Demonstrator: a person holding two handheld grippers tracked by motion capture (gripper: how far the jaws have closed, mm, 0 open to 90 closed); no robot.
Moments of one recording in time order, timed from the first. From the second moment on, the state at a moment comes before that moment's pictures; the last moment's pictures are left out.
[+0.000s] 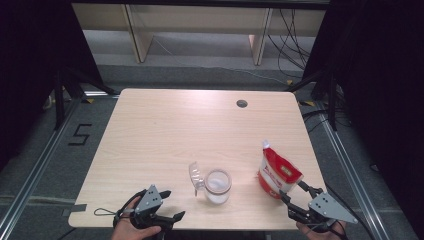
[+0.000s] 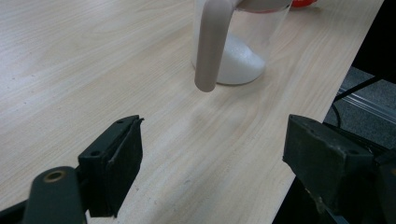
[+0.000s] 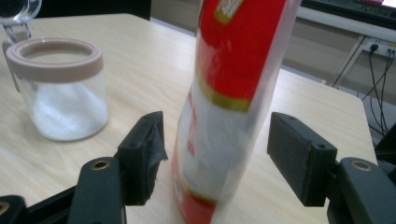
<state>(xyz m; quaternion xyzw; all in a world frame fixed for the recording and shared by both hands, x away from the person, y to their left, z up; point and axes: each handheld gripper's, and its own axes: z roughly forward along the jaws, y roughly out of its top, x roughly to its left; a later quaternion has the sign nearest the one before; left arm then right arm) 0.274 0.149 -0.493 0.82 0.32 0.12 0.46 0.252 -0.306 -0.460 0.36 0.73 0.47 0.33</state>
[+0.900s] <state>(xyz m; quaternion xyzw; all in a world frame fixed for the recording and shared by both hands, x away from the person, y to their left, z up) 0.276 0.148 -0.490 0.81 0.32 0.11 0.47 0.234 -0.299 -0.472 0.39 0.74 0.47 0.27</state>
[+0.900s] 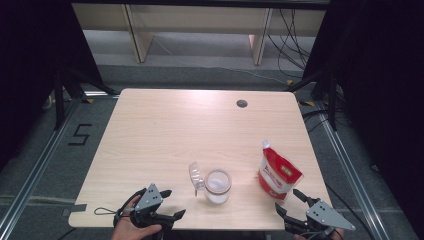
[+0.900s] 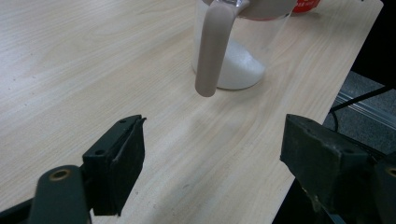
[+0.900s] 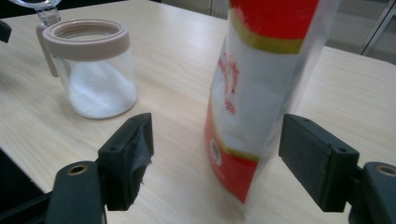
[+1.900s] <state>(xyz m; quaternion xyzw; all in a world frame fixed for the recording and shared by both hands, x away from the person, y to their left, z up) 0.276 0.141 -0.478 0.82 0.31 0.14 0.47 0.232 -0.296 -0.477 0.39 0.75 0.46 0.27</state>
